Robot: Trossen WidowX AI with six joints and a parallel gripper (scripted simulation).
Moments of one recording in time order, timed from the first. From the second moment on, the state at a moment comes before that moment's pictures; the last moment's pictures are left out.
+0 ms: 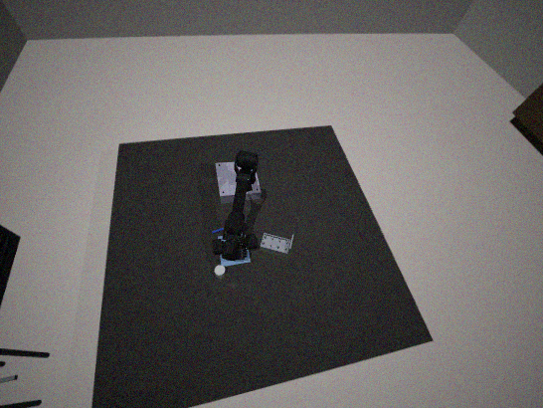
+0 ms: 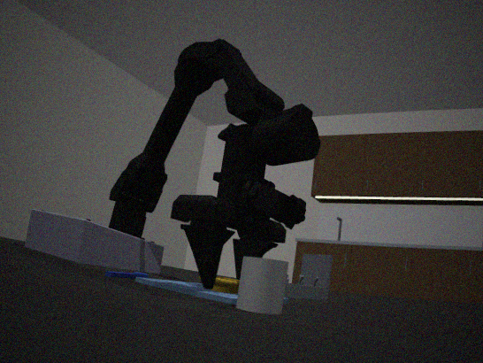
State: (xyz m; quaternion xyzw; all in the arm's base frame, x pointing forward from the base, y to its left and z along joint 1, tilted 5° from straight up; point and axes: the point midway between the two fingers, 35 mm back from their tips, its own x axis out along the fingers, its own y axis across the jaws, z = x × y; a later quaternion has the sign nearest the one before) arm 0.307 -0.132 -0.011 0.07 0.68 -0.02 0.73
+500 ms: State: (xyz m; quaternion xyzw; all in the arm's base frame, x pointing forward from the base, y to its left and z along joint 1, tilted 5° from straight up) arm 0.307 -0.133 -0.001 0.07 0.69 -0.02 0.72
